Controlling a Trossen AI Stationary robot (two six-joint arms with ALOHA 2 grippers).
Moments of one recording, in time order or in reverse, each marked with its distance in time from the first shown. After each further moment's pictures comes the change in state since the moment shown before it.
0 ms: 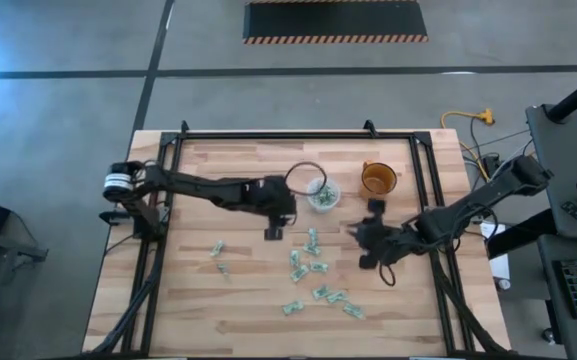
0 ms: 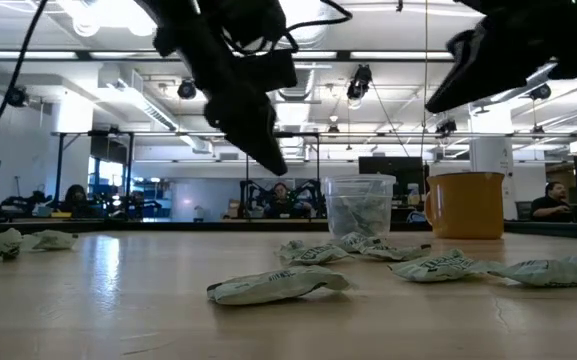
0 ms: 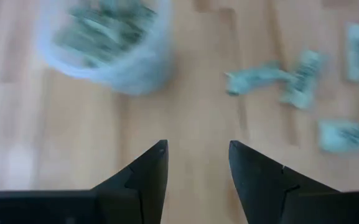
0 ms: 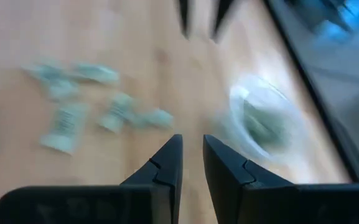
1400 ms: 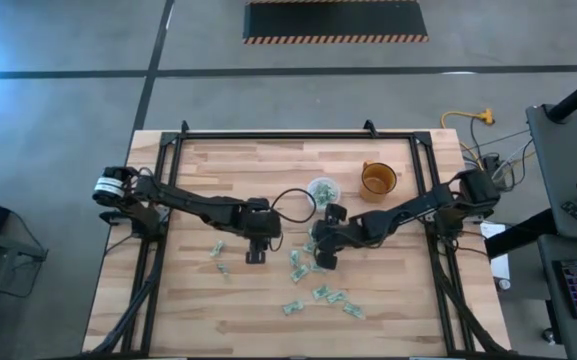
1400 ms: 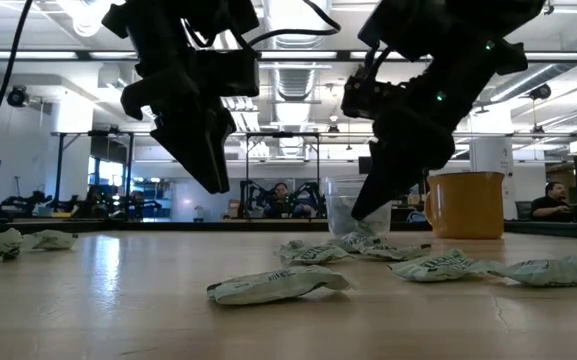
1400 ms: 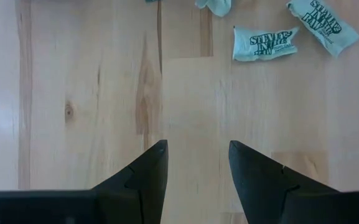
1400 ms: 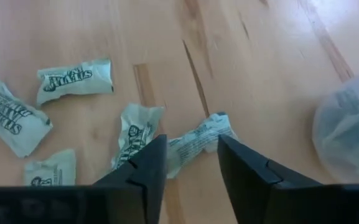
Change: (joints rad) left arm -0.159 -0.055 -0.077 -0.193 -0.002 -0.227; right arm -0.267 0.521 0.171 0.234 -0.363 0.158
